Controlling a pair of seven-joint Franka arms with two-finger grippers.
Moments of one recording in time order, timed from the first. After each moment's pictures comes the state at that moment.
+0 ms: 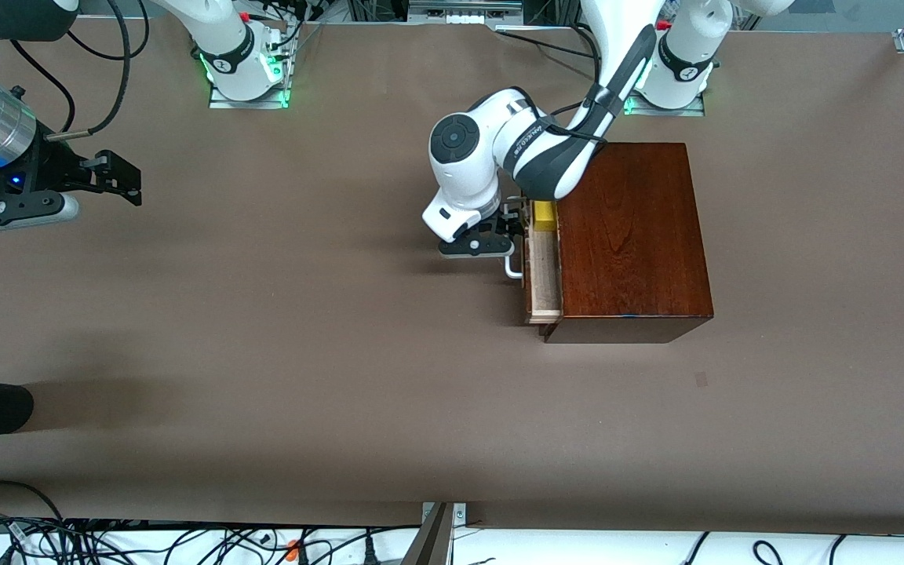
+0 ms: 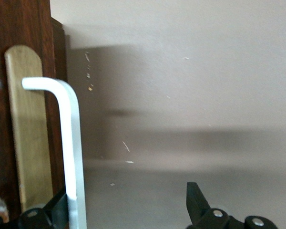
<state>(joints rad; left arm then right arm) -0.76 0.59 -0.06 -1.58 0.12 2.04 -0.86 0.30 0.06 -0.19 -1.58 -0.03 1.60 -0.07</state>
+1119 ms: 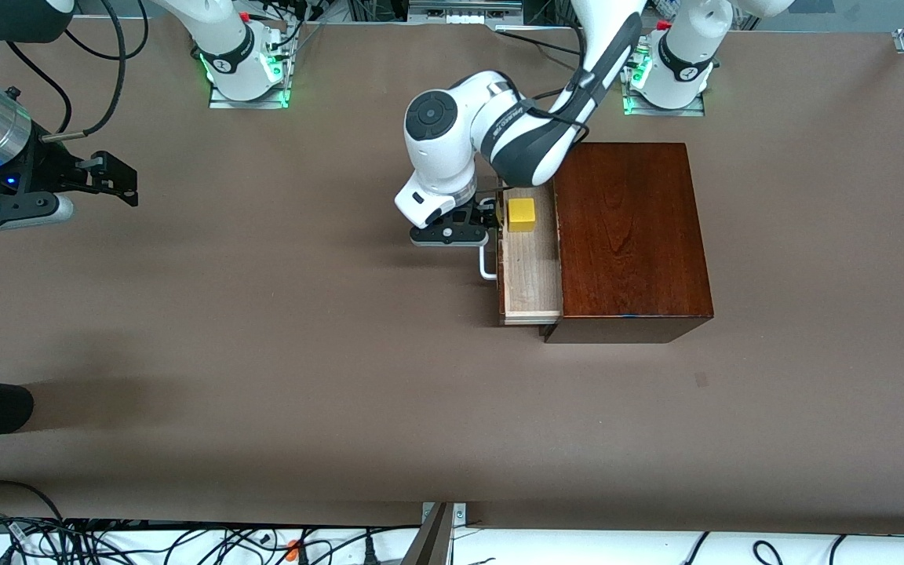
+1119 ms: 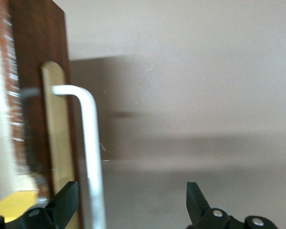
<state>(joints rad) -0.79 0.60 -0.05 -1.45 0.11 1.96 -0.83 0.30 0.06 -0.19 -1.58 -0.03 1.60 -0.07</state>
